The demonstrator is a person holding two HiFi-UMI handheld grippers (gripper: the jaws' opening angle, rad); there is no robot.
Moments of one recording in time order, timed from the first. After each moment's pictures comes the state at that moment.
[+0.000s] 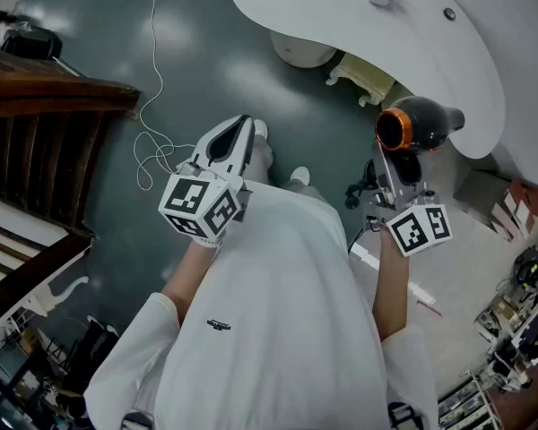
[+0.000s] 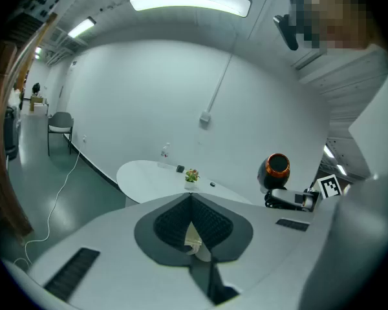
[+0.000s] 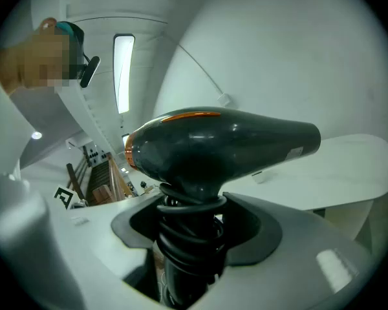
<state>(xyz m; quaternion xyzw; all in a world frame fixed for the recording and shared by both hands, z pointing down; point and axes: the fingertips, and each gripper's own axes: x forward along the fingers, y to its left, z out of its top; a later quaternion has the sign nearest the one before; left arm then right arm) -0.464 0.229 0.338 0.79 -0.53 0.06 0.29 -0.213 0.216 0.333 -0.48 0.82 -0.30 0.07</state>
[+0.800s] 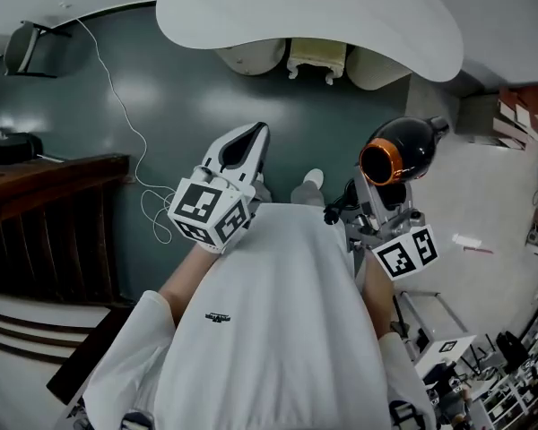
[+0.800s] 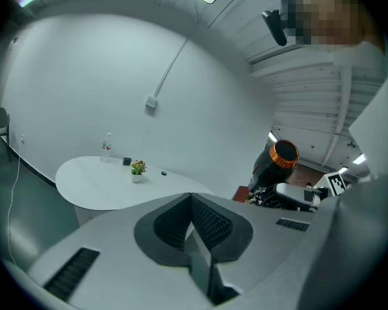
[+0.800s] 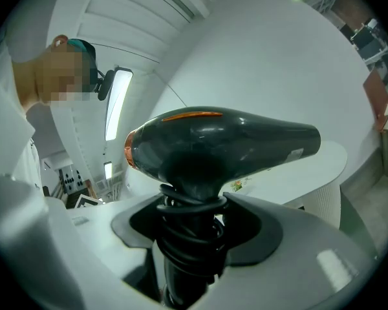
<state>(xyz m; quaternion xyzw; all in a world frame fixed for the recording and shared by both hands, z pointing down) -0.360 0.258 0.314 0.90 -0.35 0.09 0.25 -0.190 0.337 0.286 -0.57 0.76 -0.27 0.17</state>
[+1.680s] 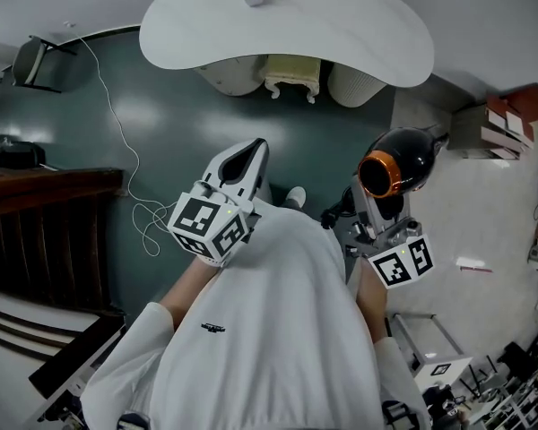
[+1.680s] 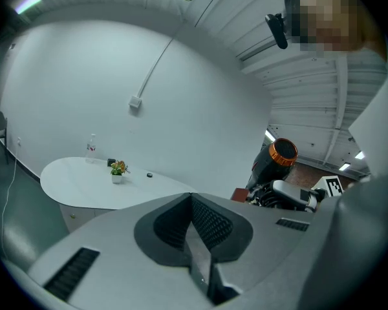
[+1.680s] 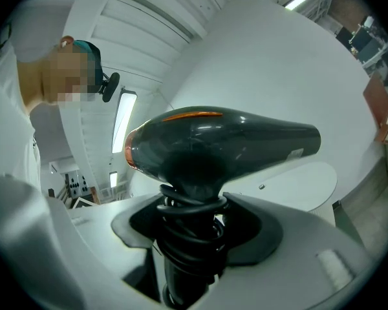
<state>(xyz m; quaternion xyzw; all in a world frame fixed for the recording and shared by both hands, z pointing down) -0.230 0.310 0.300 0.90 -0.35 0.08 0.23 -0.058 0.383 0.271 -0.56 0.77 -0.23 0.22</state>
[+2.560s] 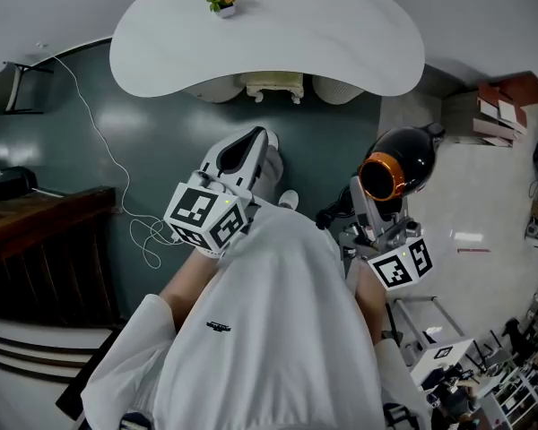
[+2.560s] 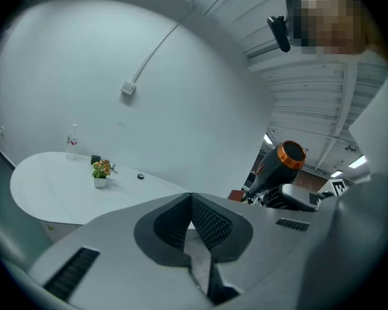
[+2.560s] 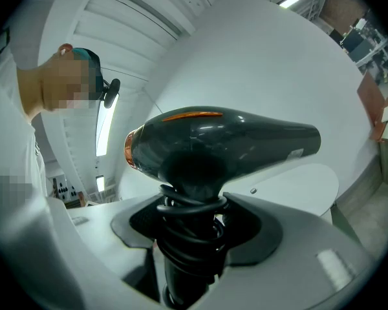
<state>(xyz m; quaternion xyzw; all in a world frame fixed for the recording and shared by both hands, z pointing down) -0.173 0.195 0.312 0.91 -0.31 0.08 0.26 -0.019 0.294 0.275 -0.59 0.74 -0.25 0.22</state>
